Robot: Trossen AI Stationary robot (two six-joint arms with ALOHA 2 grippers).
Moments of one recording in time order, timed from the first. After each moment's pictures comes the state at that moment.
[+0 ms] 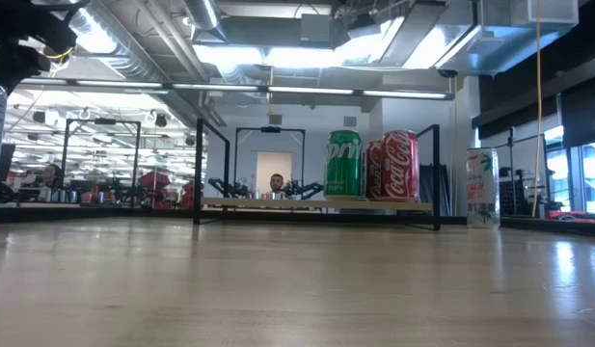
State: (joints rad) left arm -0.40 0.98 0.88 -1.57 -0.03 -0.68; right arm 0.10 1.76 1.87 -0.86 -0.16 0.20
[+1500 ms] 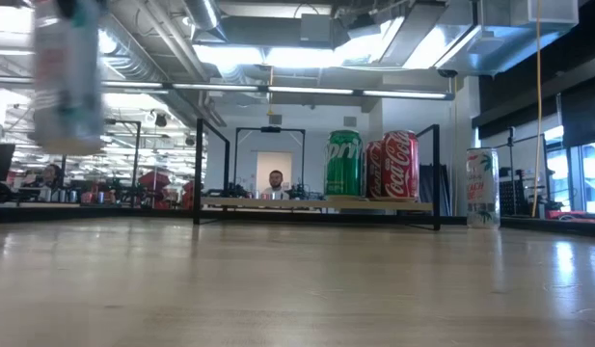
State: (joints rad) left arm -0.28 1.31 1.37 -1.48 -0.03 -0.86; right arm 0.10 1.56 1.87 -1.29 0.00 -0.04
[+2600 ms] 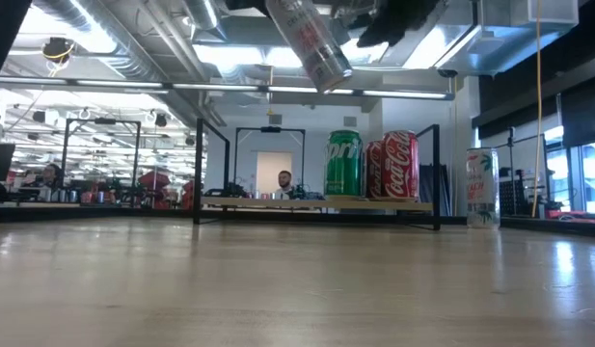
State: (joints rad) left arm 0.12 1.83 2.21 -1.35 -0.08 -0.50; right arm -0.17 1.30 1.25 -0.58 -0.12 -0.27
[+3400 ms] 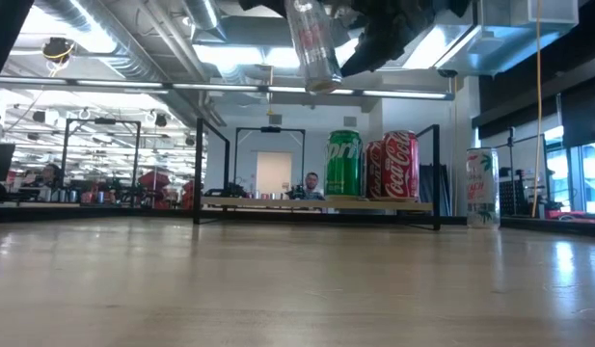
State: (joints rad) left arm 0.15 1.83 2.20 -1.18 -0.21 -0.46; right arm -0.27 1.42 1.25 -0.50 -0.26 -0.36
